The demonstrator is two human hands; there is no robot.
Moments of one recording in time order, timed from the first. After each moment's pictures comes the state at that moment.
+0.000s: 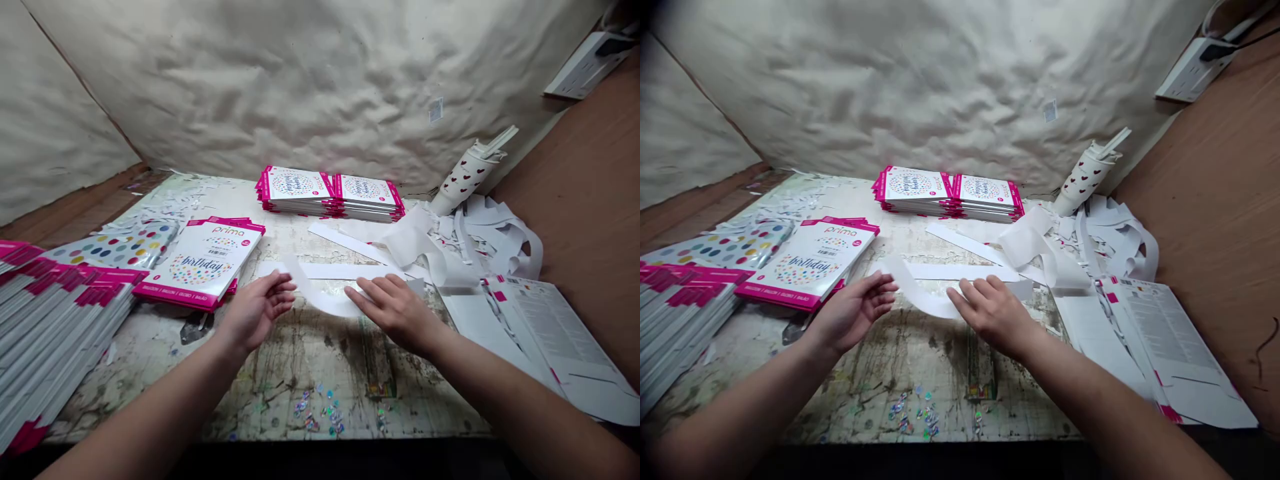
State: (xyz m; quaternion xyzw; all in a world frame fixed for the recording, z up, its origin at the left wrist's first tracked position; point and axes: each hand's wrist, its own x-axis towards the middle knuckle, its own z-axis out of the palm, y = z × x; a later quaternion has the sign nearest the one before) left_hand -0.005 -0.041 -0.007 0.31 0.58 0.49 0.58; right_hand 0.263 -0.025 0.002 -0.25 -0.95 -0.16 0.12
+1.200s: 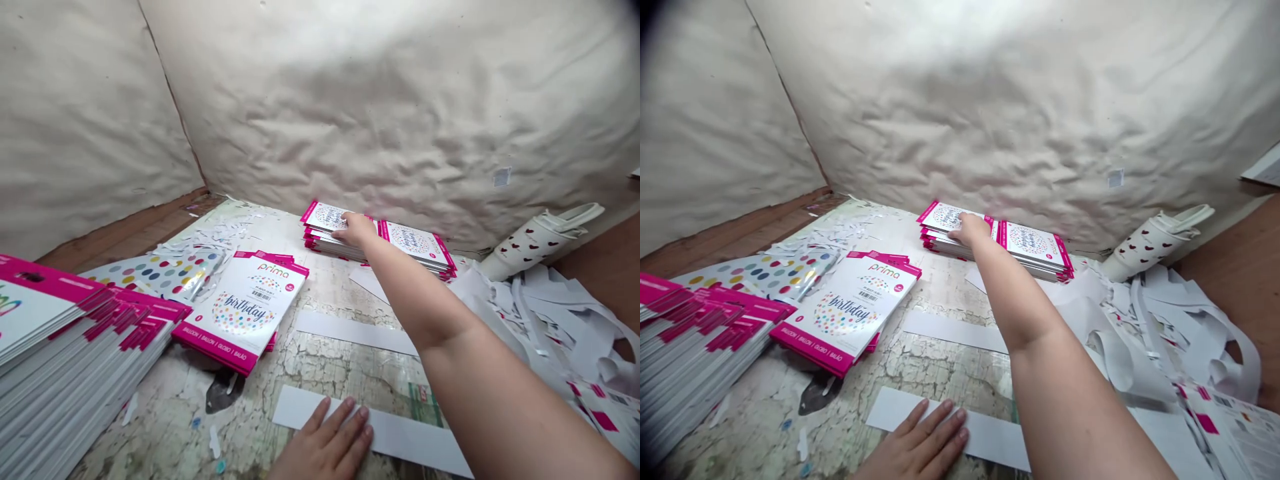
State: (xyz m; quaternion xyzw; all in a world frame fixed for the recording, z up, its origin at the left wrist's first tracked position) left_hand -0.016 -0.093 -0.096 0.93 0.34 0.15 -0.03; right_hand 0.063 0.250 0.025 -0.50 -0.86 0.04 0.07
